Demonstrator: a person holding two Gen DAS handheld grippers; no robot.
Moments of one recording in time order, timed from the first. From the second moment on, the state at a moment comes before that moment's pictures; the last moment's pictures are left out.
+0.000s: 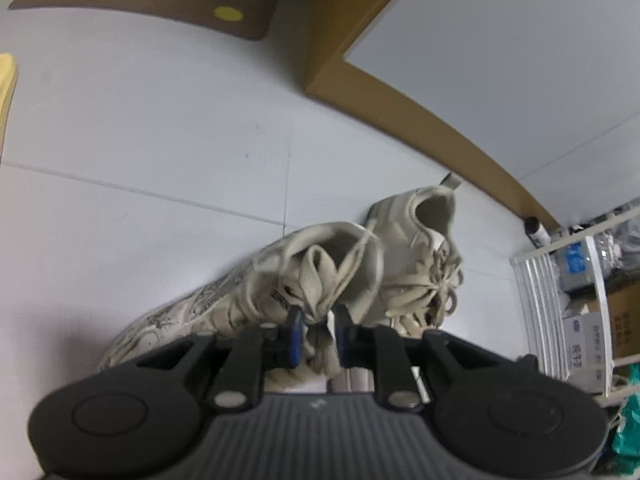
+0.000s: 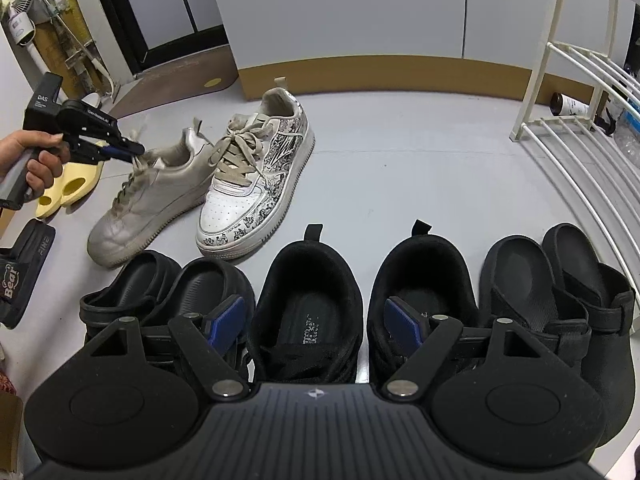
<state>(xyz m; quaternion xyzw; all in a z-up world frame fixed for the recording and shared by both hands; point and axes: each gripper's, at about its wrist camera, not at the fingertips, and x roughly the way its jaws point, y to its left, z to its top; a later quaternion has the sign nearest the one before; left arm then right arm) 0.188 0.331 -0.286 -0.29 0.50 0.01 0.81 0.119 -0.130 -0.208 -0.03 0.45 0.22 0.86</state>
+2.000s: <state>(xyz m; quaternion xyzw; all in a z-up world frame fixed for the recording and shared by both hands) 0.054 0.268 -0.095 -0.23 0.48 0.20 0.83 0.203 0.064 -0.064 0.08 0.47 0.24 0.85</state>
